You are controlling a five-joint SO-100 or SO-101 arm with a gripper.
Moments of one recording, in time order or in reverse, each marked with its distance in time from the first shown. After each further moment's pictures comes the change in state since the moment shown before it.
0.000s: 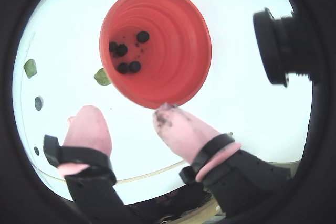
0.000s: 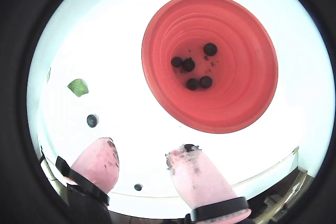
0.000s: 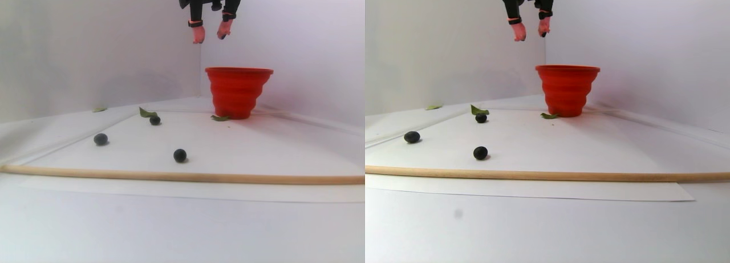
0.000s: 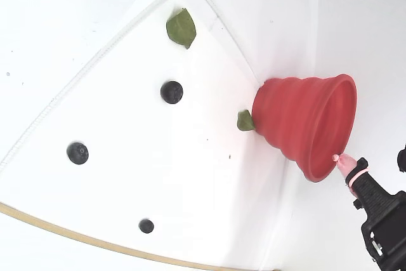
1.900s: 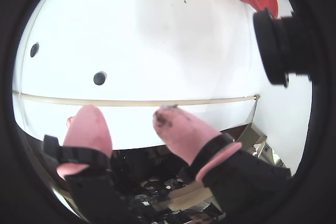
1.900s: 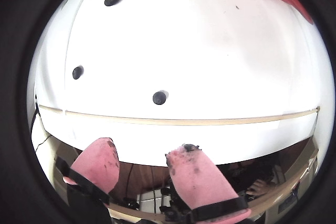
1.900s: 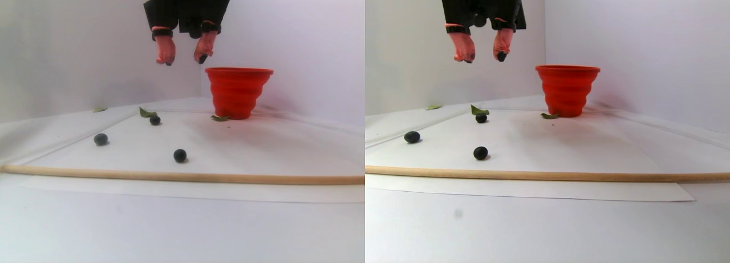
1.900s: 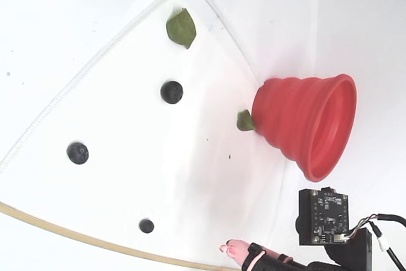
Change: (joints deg) arm -5.5 9.5 17.0 18.0 2.5
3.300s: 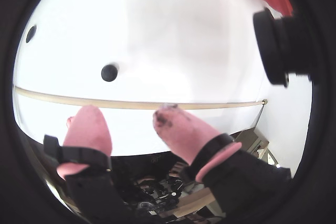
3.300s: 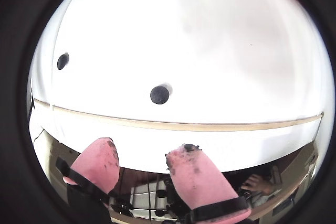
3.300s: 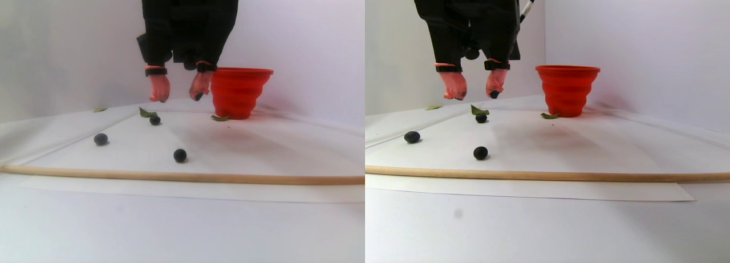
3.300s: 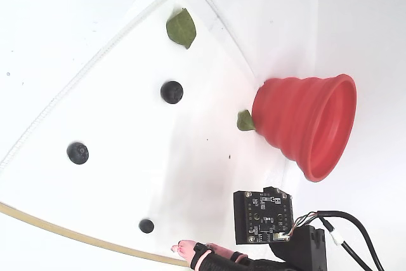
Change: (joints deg) arm -1.0 -9.8 7.0 -13.5 -2.1
